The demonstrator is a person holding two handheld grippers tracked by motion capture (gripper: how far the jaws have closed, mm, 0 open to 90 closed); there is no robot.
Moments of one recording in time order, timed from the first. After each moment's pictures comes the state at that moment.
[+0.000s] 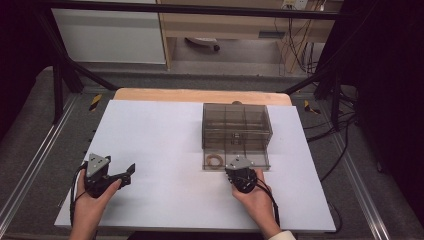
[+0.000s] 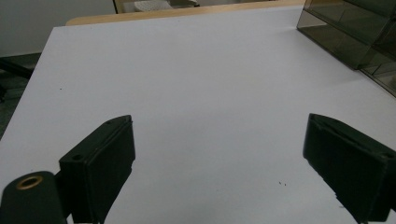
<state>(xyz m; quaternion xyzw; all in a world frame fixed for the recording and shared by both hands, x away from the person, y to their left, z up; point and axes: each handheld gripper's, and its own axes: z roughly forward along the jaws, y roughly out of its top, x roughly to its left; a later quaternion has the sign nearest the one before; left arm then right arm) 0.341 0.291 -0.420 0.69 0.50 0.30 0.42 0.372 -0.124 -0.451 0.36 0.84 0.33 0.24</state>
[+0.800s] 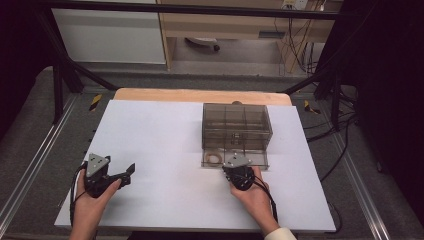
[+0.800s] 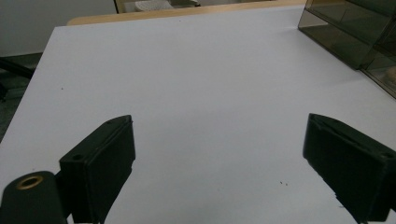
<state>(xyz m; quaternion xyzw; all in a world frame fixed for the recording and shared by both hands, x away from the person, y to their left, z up) 0.341 0.291 -0.420 0.69 0.50 0.30 0.42 0.381 -0.119 -0.454 0.35 0.84 0.34 0.24</state>
